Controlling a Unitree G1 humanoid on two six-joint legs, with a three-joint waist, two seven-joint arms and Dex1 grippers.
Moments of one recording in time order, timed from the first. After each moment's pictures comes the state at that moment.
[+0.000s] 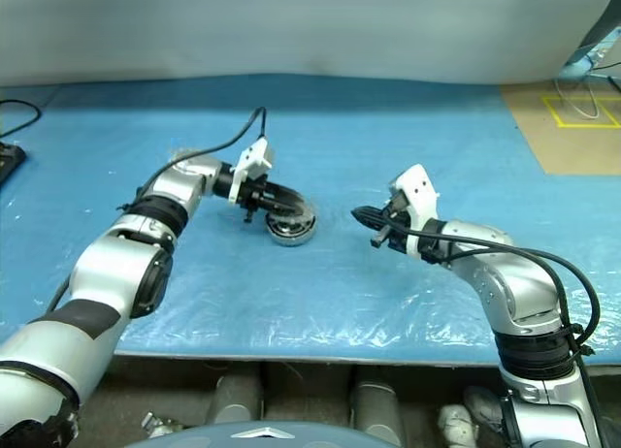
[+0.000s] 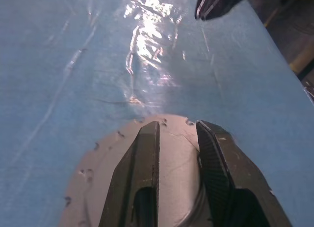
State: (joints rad) left arm -1.12 0.30 -0.12 1.21 -0.01 -0.13 -1.58; right arm -0.33 -0.59 -0.05 -0.40 0.55 0.91 0.65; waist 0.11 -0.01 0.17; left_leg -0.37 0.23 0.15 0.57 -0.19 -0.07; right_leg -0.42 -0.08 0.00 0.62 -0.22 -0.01
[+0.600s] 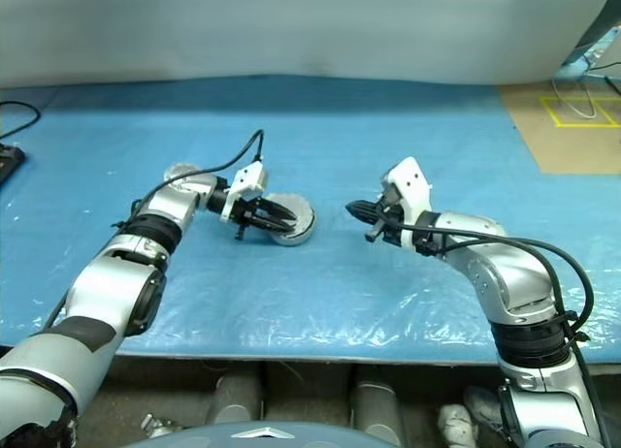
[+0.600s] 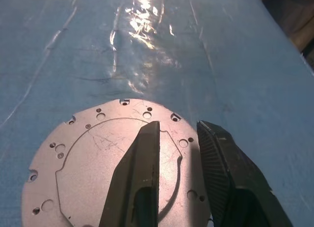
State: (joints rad) left arm -1.03 0.33 -0.09 1.11 -0.03 -0.16 -1.56; right arm -0.42 -0.59 0.01 -0.36 0.53 0.88 0.65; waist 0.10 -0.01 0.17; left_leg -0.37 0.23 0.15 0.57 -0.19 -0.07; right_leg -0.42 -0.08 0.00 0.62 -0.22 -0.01
